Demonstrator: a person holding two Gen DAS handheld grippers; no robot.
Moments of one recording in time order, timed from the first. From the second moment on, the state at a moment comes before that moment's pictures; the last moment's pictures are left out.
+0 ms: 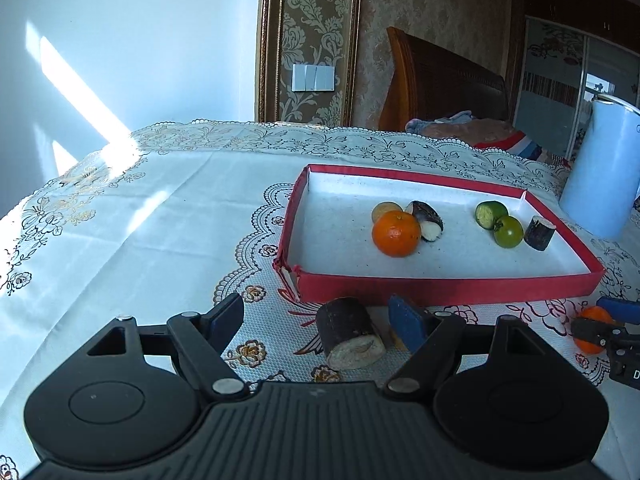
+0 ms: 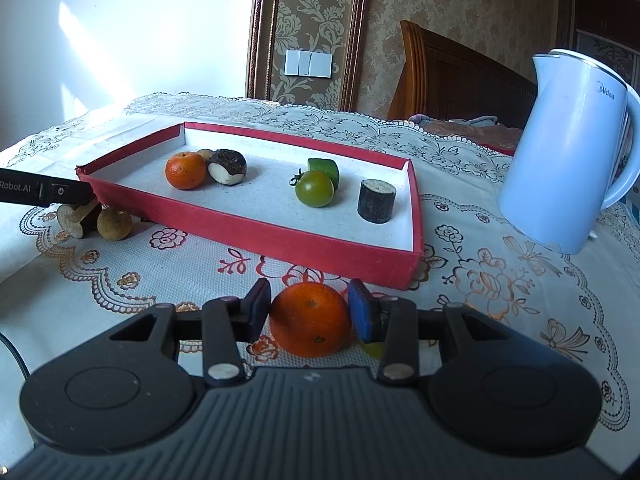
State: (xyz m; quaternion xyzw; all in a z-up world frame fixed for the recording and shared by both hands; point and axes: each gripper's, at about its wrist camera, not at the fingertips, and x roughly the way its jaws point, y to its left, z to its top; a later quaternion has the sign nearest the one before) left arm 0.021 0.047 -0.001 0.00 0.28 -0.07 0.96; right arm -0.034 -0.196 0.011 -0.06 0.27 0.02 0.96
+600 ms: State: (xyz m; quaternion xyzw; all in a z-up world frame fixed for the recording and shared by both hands) left arm 0.036 0.042 -0.015 0.03 0.32 -0.05 0.95; right arm -0.034 -0.195 0.011 -0.07 0.27 0.02 0.96
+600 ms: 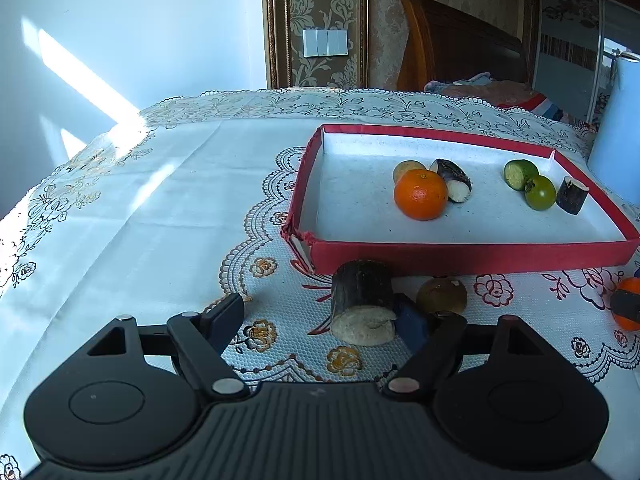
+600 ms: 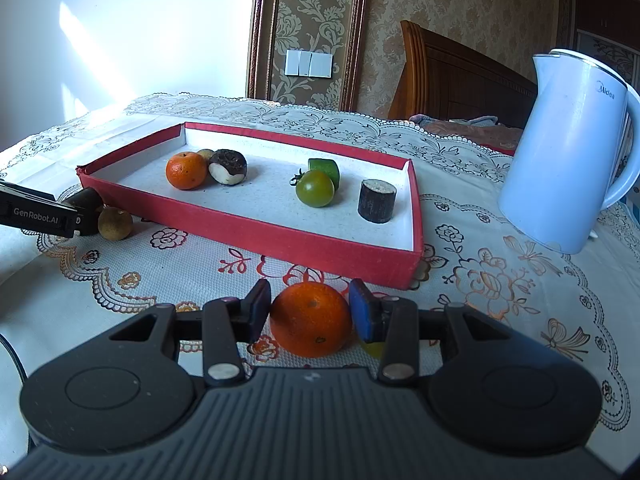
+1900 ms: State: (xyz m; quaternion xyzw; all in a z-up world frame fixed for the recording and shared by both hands) left arm 0.020 0.041 0.000 0.02 0.28 -0.07 0.96; right arm -0.043 -0.205 0.019 -0.03 0.24 0.00 0.97
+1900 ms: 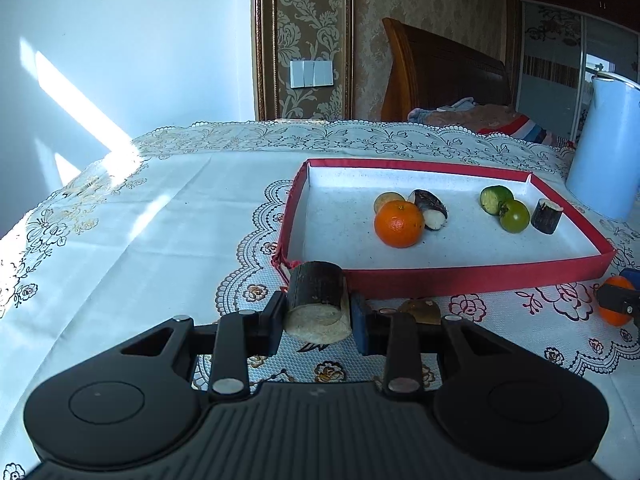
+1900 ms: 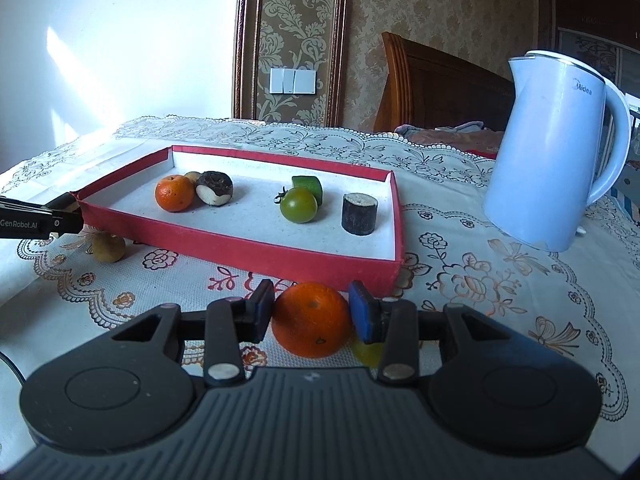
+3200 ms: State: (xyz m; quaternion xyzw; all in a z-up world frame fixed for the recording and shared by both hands) left arm 0.135 -0.052 0.016 0.03 0.28 -0.06 0.96; right arm 0.107 -0.210 0.039 0.00 0.23 -0.04 0.97
